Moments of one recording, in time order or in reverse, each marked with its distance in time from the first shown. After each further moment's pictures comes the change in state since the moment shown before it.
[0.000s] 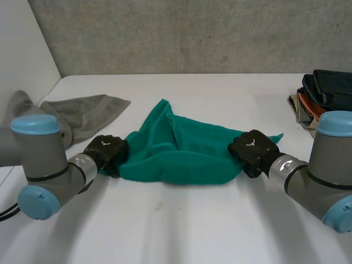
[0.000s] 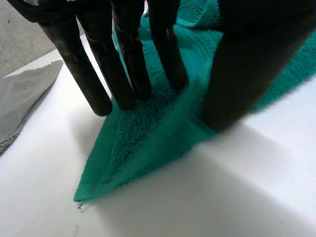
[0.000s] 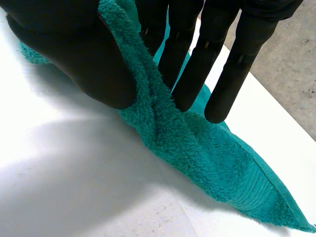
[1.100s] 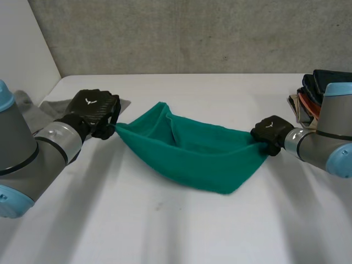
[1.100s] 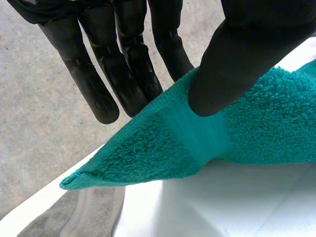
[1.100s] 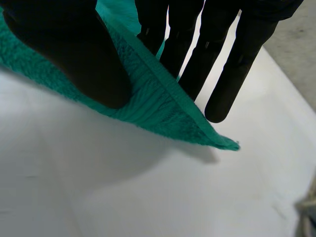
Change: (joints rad) left arm -0.042 0.381 -0.077 0.011 -0.033 -0.059; right arm -0.140 0.384 -0.622 0.361 0.004 -0.165; left_hand 0.155 0.225 0.223 0.227 0.188; right_hand 0.014 -0.011 -0.035 -0.040 -0.021
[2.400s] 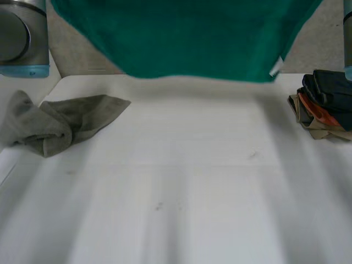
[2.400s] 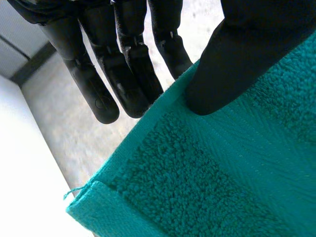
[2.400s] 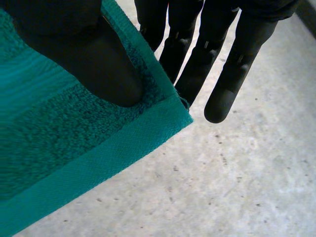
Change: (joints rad) left arm 0.040 -0.303 0.819 0.509 -0.155 0.153; right arm 0.031 -0.313 -0.251 -0.732 0.253 0.278; left_hand 0.000 0.003 0.004 0.001 0.012; right_hand 0.000 0.013 0.037 0.041 0.046
